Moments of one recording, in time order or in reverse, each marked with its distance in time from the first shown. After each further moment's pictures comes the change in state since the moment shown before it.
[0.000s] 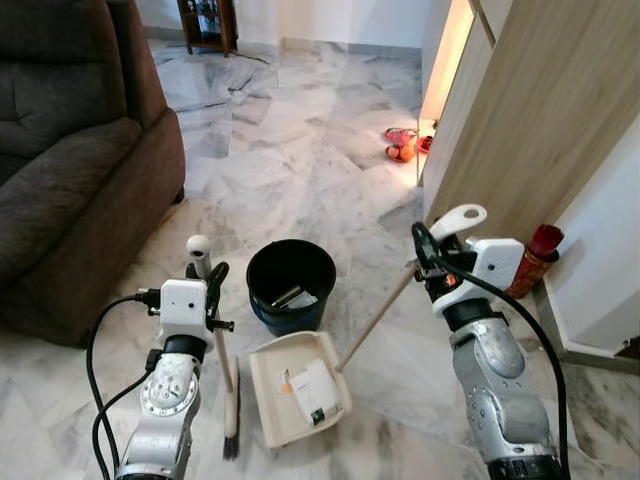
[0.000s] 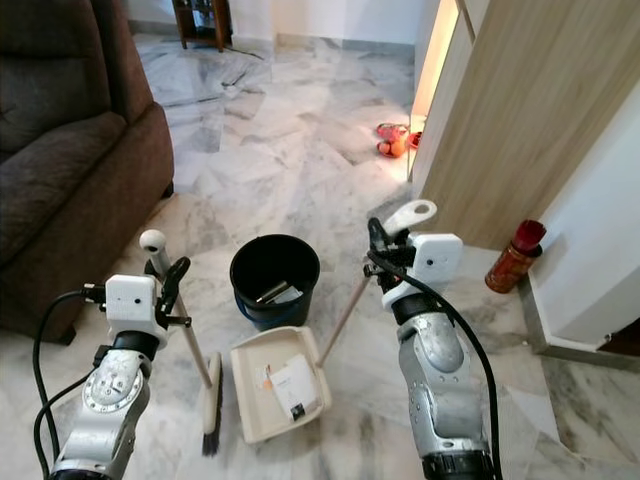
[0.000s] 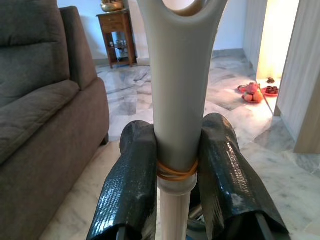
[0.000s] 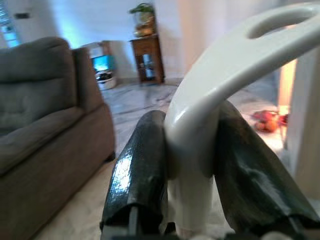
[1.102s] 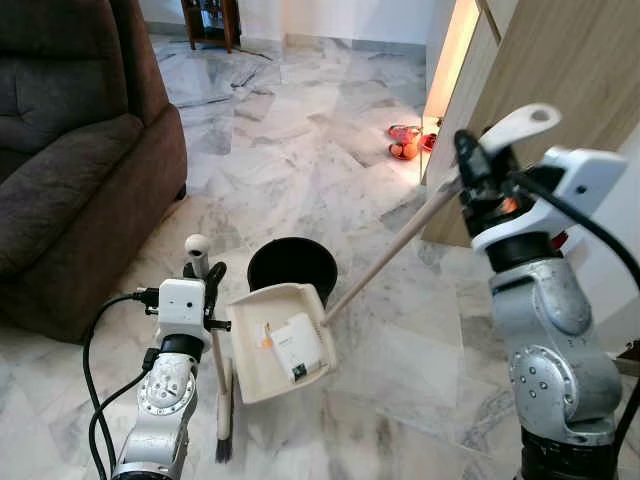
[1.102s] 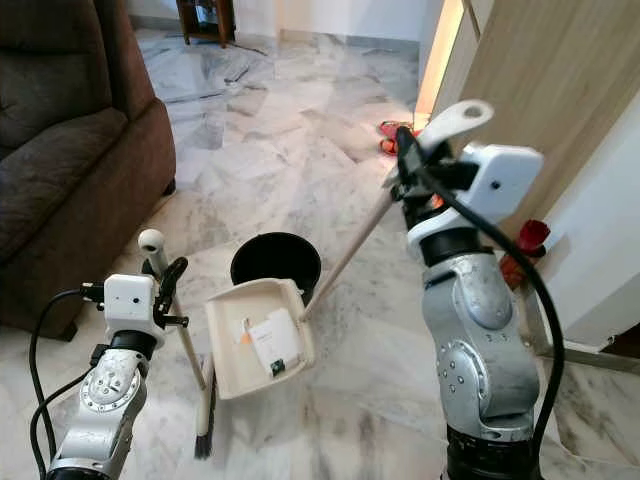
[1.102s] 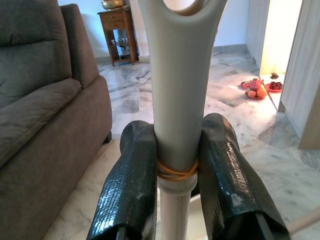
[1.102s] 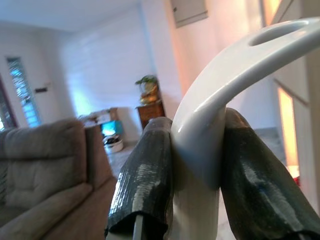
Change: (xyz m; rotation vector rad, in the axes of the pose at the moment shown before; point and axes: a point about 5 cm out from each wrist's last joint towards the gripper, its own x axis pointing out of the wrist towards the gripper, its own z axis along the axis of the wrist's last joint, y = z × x) left arm 0.002 0.002 -0.001 0.017 0.004 -0.001; right arm 0.007 0.004 0.106 0.060 -0.272 -0.076
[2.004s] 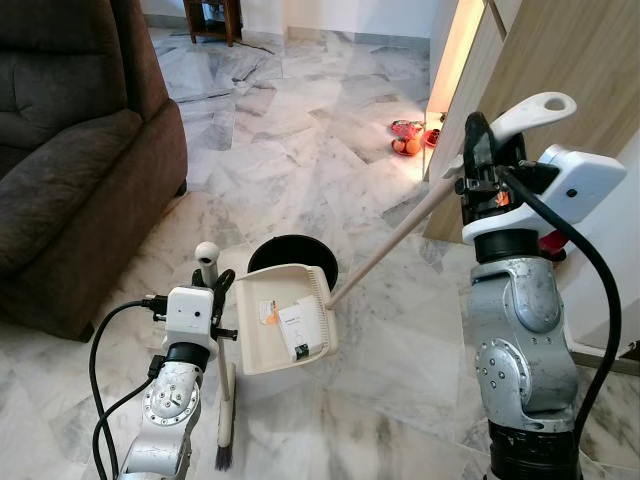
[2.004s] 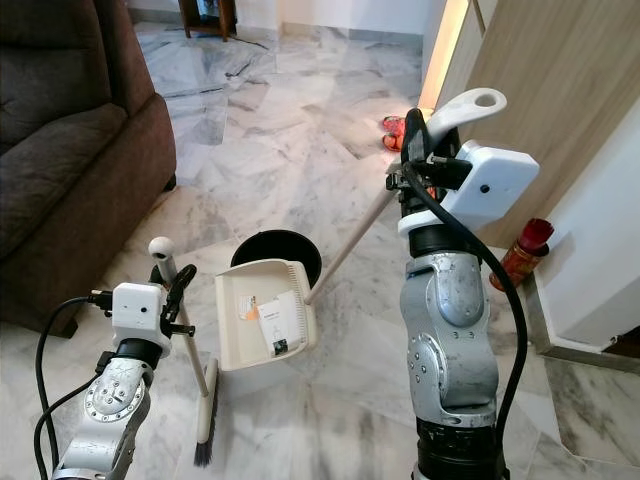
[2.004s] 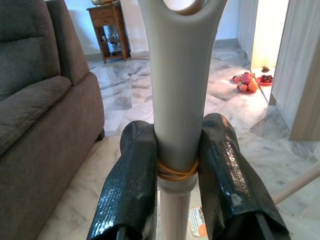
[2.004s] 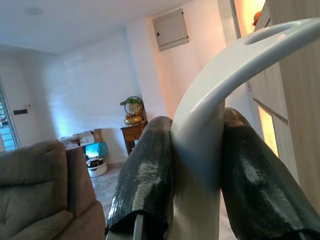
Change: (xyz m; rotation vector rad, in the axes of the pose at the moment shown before) left arm -0.009 -0.008 -0.004 0.006 0.001 -0.043; right arm 0.006 0.009 -0.008 -0.026 -0.114 -0.073
